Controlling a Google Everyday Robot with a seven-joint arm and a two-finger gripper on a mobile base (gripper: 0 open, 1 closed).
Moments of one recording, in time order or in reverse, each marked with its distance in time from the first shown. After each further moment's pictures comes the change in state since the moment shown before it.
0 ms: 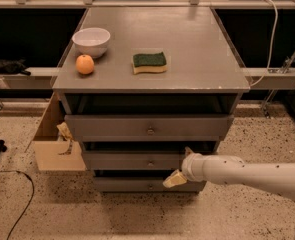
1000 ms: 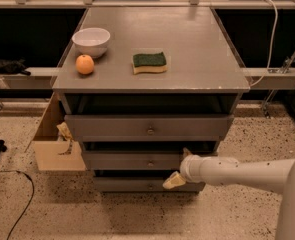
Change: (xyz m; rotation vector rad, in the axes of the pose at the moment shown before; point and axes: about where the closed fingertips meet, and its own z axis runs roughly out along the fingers) arm 0.009 0.001 0.016 0.011 0.014 -0.055
